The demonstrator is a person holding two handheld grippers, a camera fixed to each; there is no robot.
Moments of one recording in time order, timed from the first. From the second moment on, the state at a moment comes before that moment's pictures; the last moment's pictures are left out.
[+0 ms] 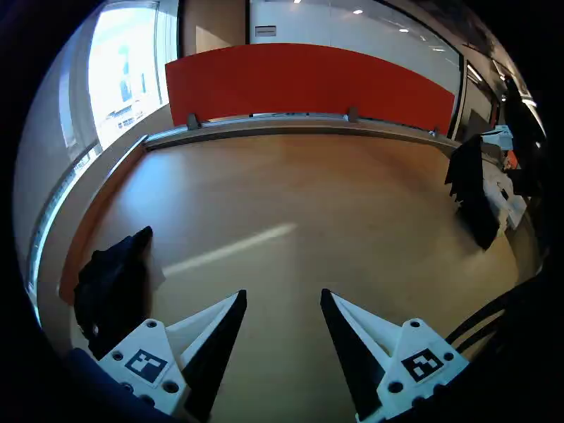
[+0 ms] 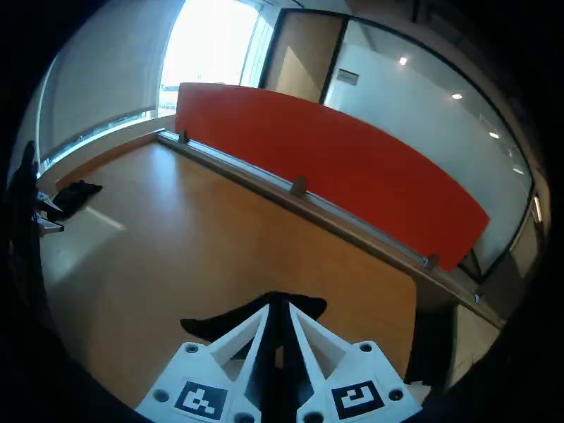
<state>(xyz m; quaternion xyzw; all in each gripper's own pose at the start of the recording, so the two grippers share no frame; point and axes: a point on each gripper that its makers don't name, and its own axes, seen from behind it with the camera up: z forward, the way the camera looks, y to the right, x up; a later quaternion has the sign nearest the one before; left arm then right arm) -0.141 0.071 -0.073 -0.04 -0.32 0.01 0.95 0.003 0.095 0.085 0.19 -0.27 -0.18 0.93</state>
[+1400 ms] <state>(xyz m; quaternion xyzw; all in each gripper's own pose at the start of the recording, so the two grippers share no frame) -0.138 0.091 -0.075 -0.06 -0.33 0.03 0.94 -0.064 0.224 -0.025 0.08 -0.34 -0.15 0.93</state>
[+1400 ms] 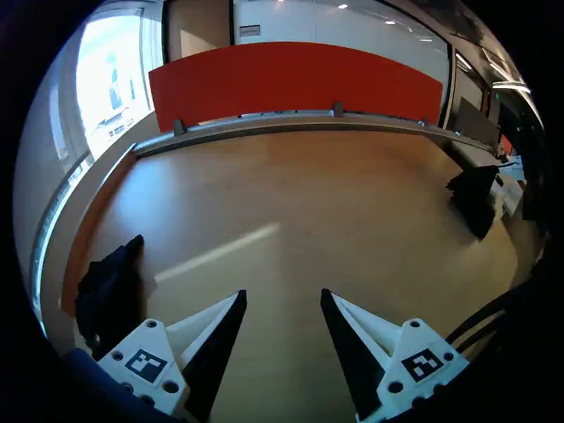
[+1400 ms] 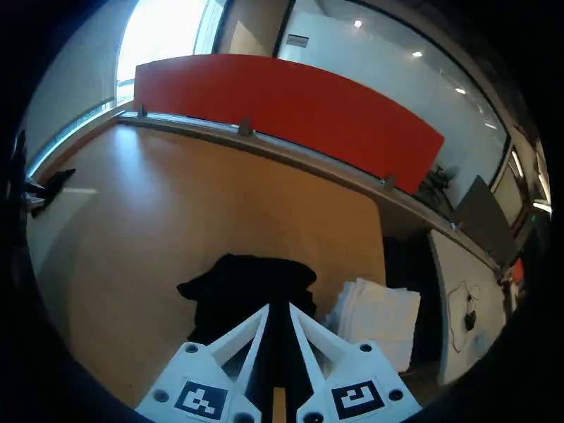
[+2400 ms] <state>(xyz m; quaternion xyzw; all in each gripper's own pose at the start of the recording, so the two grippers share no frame) -0.139 0.078 -0.085 -0.06 -0.33 0.05 0.94 -0.143 0.262 -0.073 0.03 -0.40 -0.13 0.91</state>
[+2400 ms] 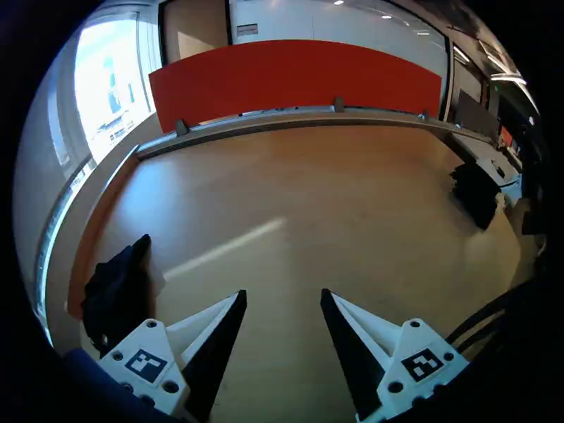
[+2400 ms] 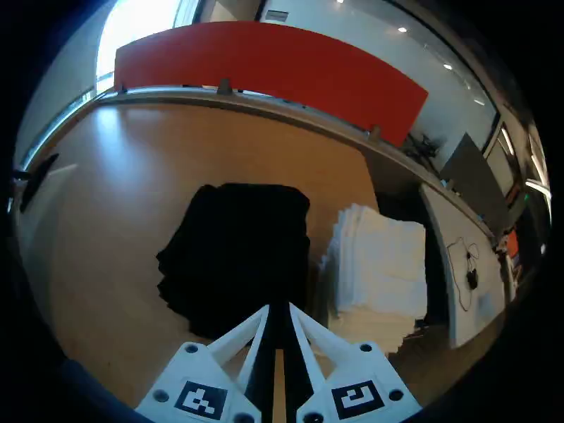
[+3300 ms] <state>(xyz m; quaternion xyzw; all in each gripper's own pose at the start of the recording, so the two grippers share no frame) -0.141 0.066 -0.097 -0.04 -0.34 0.06 0.94 -0.196 0.279 -0.079 0.00 -0.44 -0.11 0.89</state>
